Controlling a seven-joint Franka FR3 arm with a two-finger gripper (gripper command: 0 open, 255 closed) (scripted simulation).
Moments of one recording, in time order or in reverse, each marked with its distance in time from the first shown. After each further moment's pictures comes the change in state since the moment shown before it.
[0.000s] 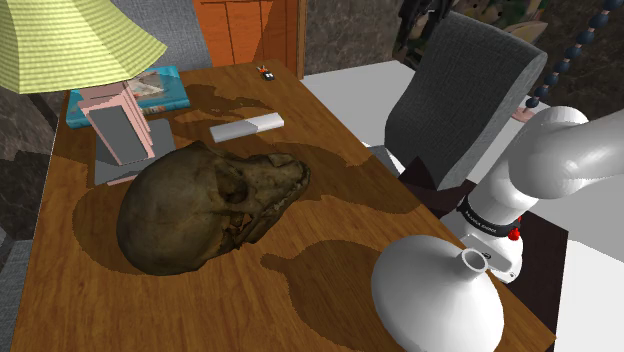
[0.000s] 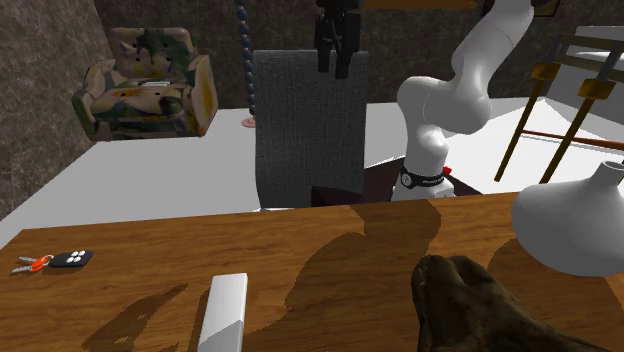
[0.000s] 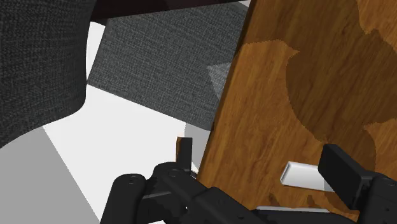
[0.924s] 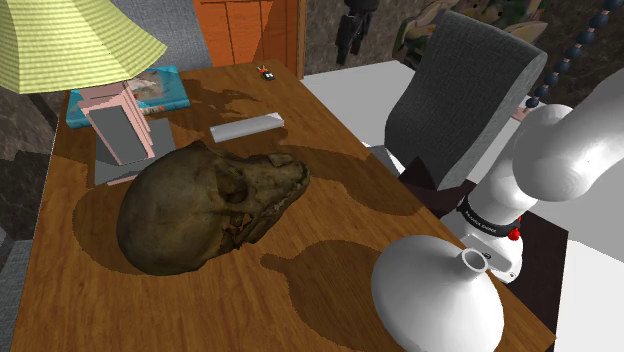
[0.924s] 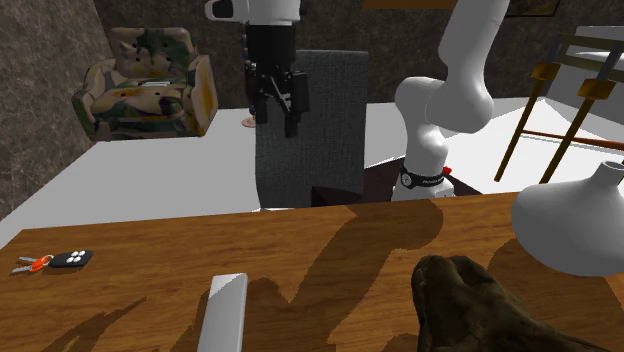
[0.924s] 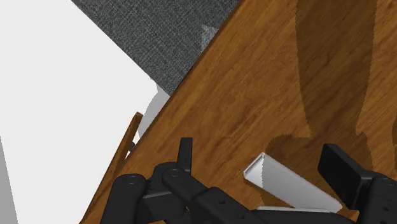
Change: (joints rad) arm 0.120 0.450 -0.026 0.171 -0.002 0.241 -0.313
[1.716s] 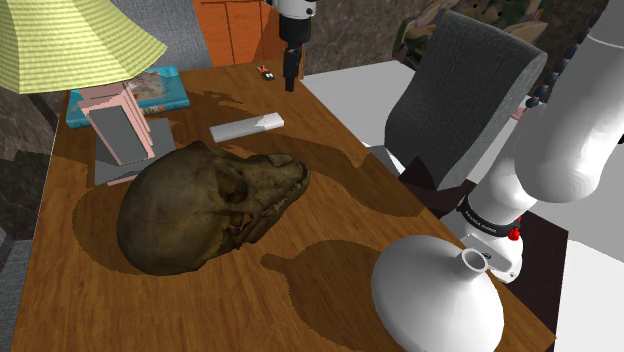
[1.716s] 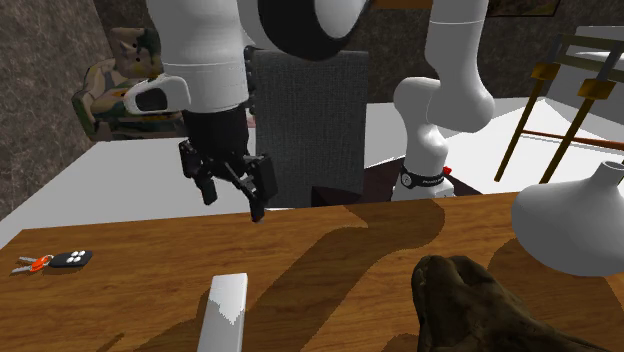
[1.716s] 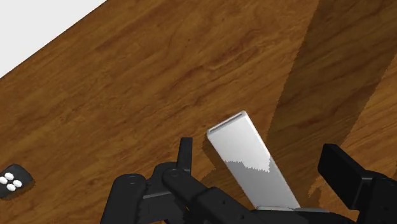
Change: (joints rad) arm 0.086 0.431 0.053 0.294 0.002 0.103 -0.264
